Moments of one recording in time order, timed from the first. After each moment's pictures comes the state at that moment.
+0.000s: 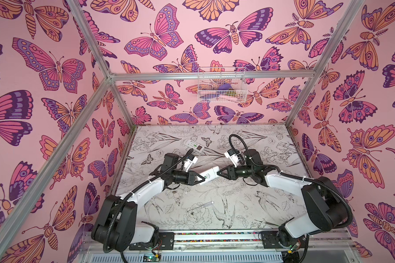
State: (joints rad) left arm -0.34 1.36 0.70 -0.17 0.97 -0.32; right arm 0.49 1.53 0.75 0.16 -0.79 0.35
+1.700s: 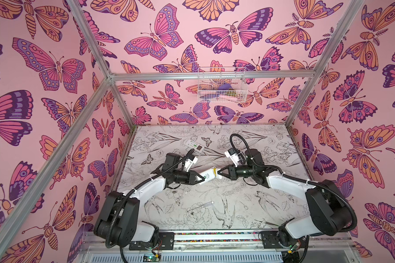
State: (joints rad) left arm -0.35 1.40 0.72 -0.19 0.92 -0.32; right arm 0.49 1.47 0.73 0.17 -0.82 0.38
